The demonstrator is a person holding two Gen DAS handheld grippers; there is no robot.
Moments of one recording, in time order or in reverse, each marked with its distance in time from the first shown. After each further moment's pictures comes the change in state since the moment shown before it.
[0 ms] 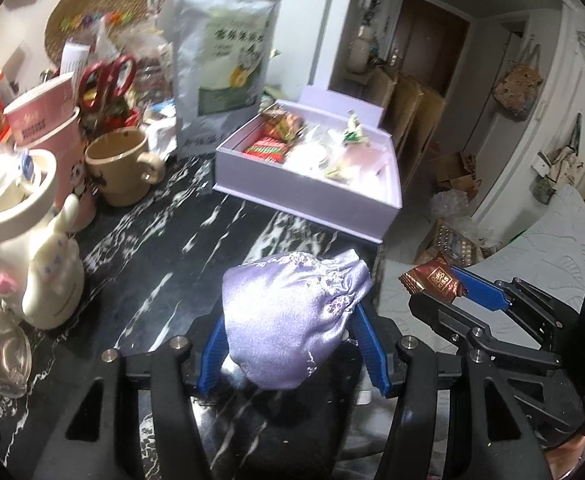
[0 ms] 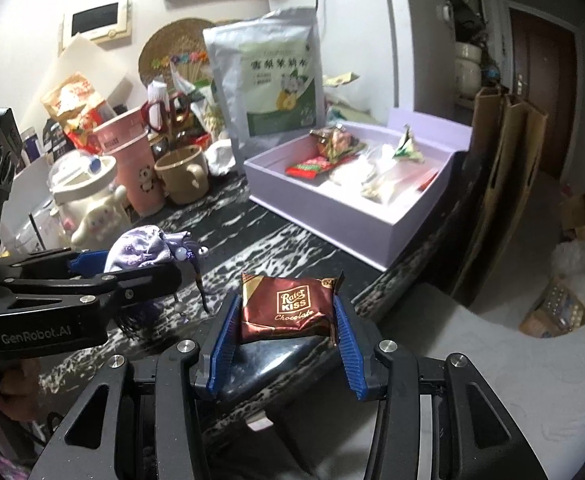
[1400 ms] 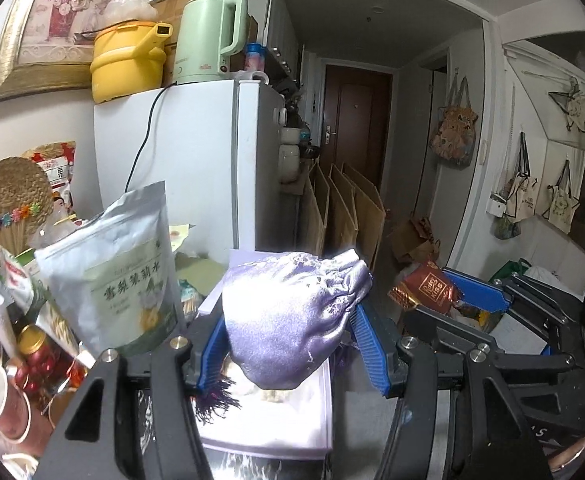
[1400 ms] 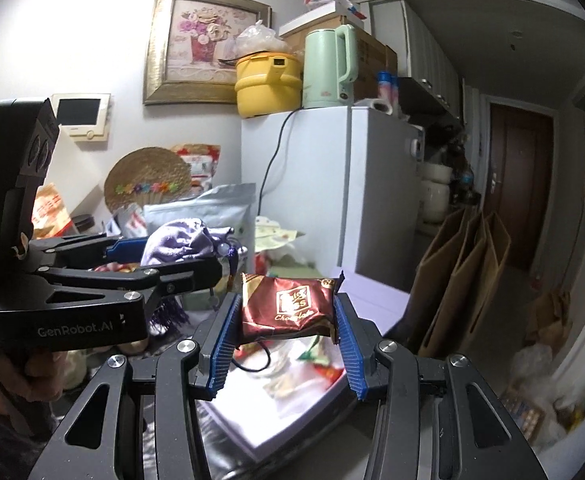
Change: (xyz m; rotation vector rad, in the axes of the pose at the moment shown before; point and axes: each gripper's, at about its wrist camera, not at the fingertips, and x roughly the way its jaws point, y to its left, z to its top) left arm -0.008 -0.082 0.204 0.227 -0.336 -0.129; right arm -0.064 -0.075 0.169 -0.117 -0.341 -0.100
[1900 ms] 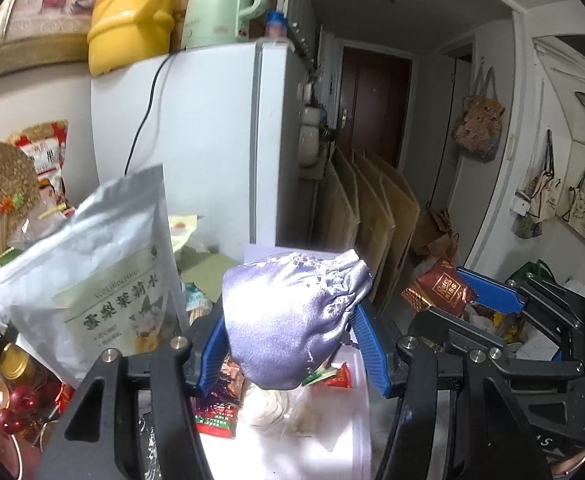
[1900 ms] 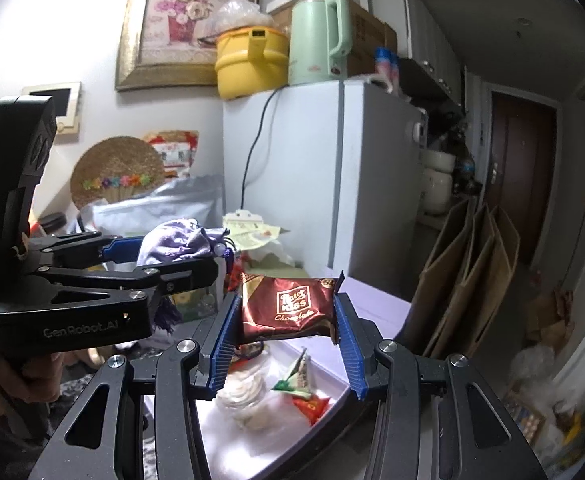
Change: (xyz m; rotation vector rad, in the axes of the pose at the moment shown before) left arm 0.088 0.035 0.014 -0.034 0.083 0.040; right arm 0.083 -0.030 0.013 0.005 0.062 -0.008
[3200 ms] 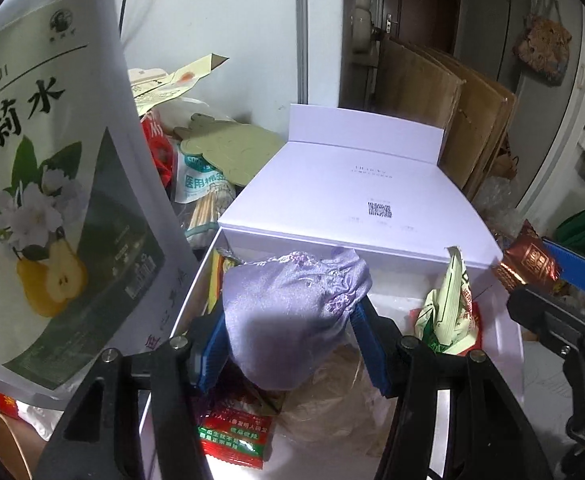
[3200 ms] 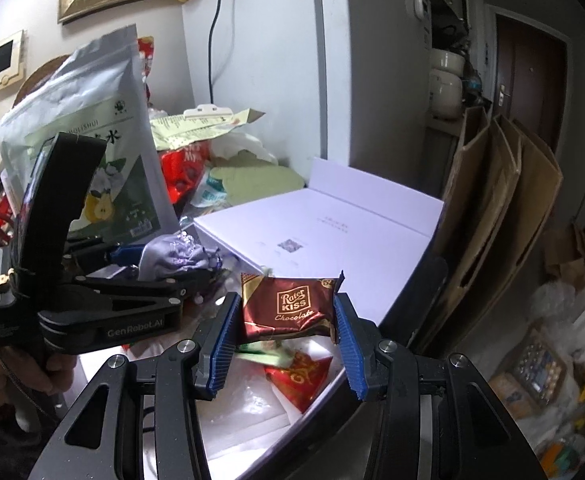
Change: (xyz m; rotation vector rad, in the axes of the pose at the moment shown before) left arm 0.163 0.038 -0.076 0.006 0.345 0.164; right arm 0.136 -0.037 -0.074 0.078 0.286 0.013
